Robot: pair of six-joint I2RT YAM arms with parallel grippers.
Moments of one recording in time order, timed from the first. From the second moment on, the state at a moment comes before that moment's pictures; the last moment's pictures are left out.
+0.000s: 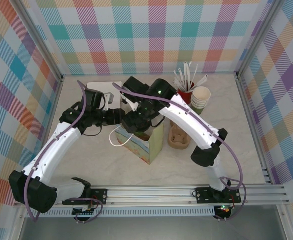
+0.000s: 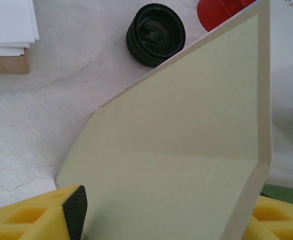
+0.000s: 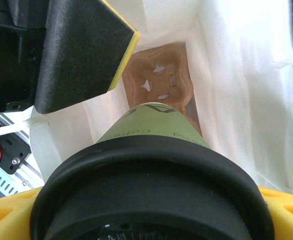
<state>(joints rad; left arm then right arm) -0.36 1.22 1.19 -0.82 0.26 -0.42 1.02 2.07 2.56 -1.69 0.05 0.28</state>
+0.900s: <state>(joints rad) -0.36 1.22 1.19 -0.81 0.26 -0.42 0.94 2.04 2.38 -1.69 -0.04 0.22</state>
